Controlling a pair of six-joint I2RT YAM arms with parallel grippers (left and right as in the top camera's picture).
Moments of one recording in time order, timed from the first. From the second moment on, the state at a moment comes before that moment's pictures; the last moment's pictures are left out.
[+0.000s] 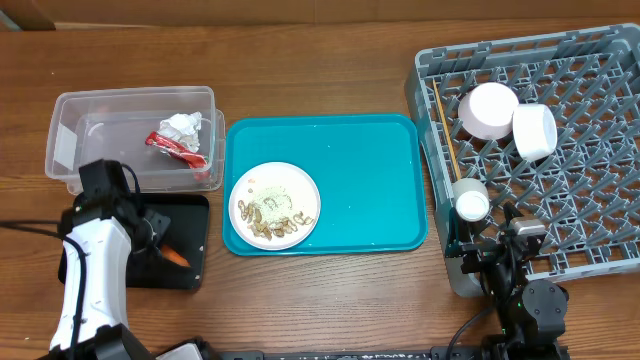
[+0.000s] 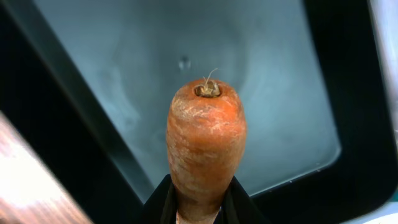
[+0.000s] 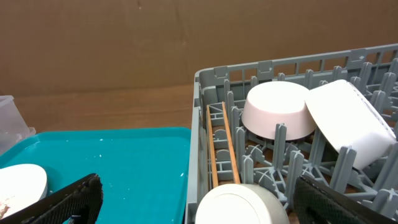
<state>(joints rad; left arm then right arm) 0.38 1.38 0.86 -0.90 -0.06 -0.71 0.07 0.01 0.08 -0.18 -0.09 0.13</state>
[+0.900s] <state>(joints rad) -0.14 1.39 1.41 -1.08 0.09 -0.39 0.07 0.01 0.08 -0.18 -0.09 0.13</state>
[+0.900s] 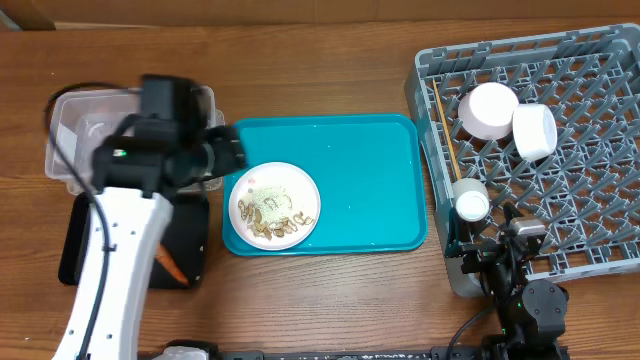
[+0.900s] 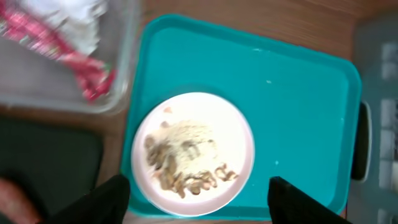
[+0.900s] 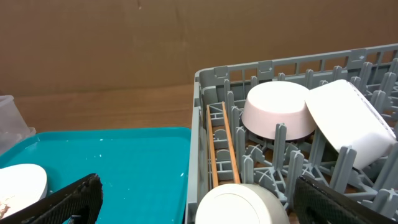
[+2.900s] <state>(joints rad) -0.69 2.12 1.71 -1.16 -0.31 -0.34 0.07 0.01 0.08 -0.18 -0.09 0.13</state>
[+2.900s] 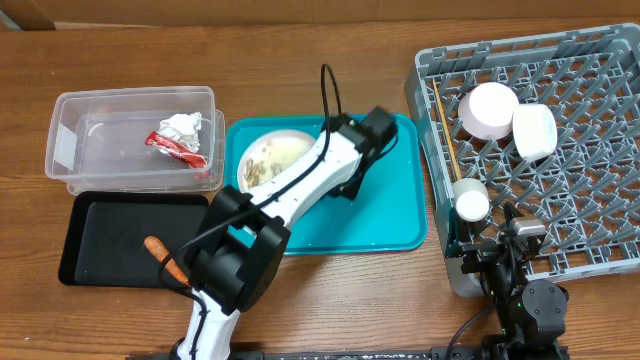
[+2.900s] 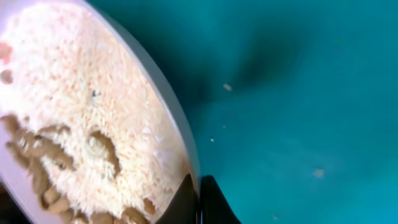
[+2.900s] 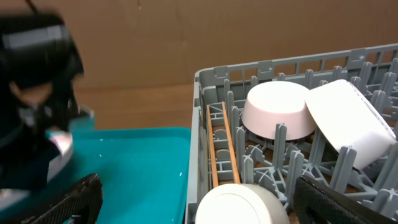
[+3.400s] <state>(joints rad) -0.70 2.11 1.97 -1.54 -0.36 -0.52 0.07 0.01 0.08 -0.18 -0.09 0.13</state>
